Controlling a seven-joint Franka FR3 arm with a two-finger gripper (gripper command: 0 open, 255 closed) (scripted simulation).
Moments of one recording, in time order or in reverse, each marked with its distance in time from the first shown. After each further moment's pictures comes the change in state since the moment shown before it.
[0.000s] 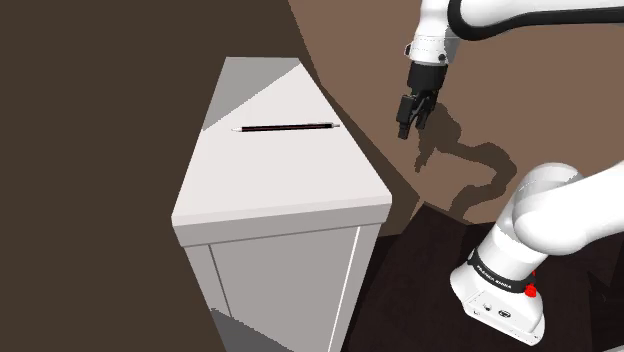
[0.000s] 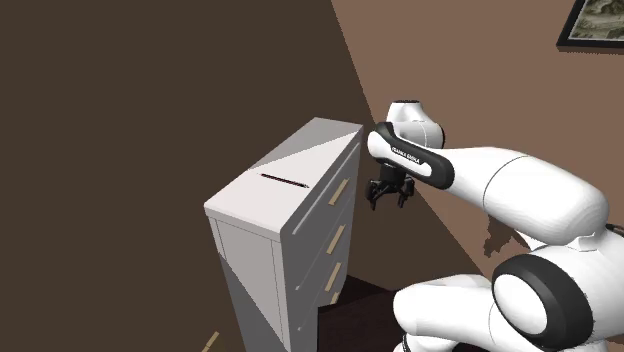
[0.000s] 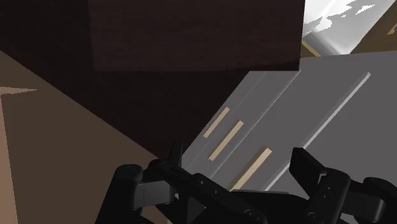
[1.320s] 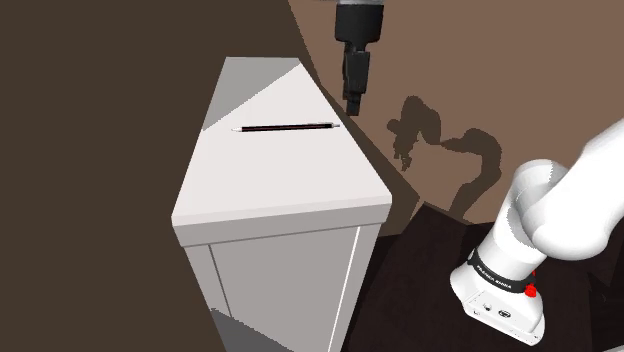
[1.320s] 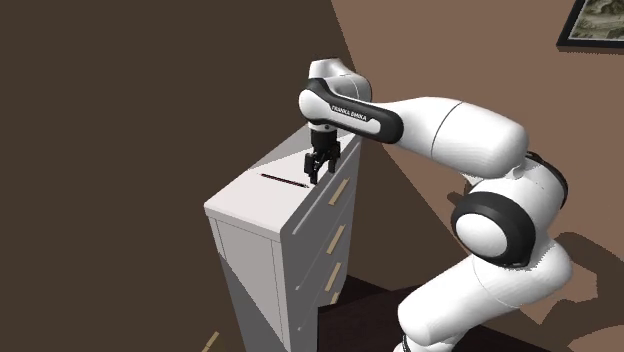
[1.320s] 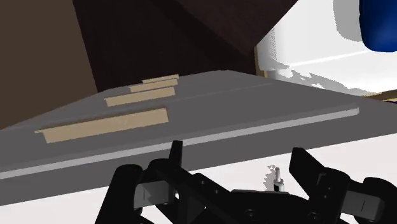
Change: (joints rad) arm 0.264 0.413 0.164 0.574 0.053 -0.144 -0.317
